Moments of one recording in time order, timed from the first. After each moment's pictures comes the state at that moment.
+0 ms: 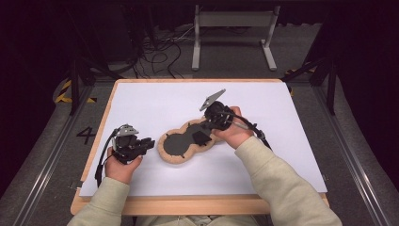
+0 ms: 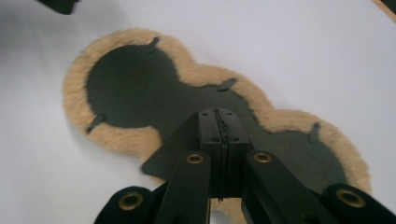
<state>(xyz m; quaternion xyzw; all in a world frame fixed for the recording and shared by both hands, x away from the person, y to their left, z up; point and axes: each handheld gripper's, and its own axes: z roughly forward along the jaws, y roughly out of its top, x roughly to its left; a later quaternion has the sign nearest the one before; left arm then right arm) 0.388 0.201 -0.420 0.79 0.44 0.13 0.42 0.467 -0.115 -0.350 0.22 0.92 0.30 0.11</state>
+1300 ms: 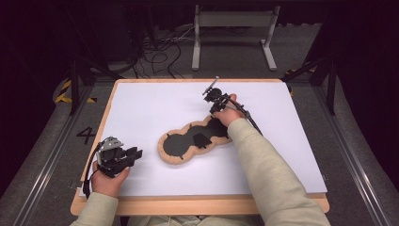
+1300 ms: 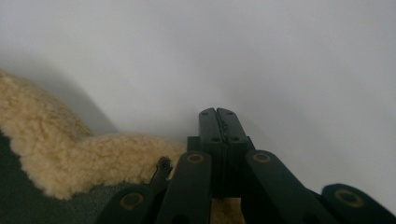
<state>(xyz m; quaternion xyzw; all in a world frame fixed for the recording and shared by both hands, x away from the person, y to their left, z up) 0.358 0.230 -0.434 0.77 0.47 0.13 0.42 0.582 -0.125 -0.417 0.34 0.92 0.17 0.13</state>
